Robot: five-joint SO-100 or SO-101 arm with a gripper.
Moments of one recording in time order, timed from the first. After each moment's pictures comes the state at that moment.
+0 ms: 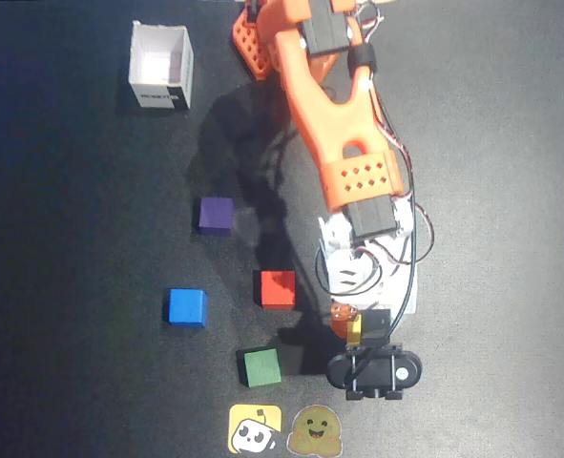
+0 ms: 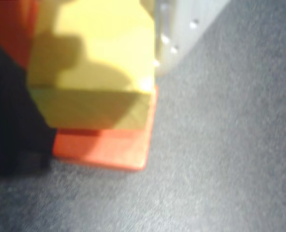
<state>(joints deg) -18.6 70.9 83.7 57.0 106.4</state>
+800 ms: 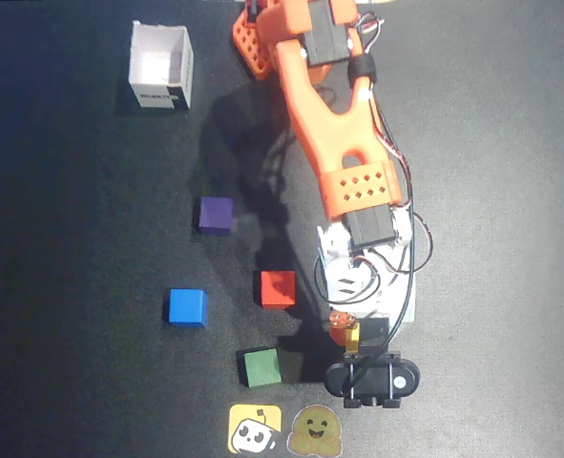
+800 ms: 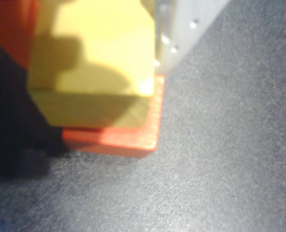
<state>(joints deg) -18.2 67.8 80.4 57.0 106.4</state>
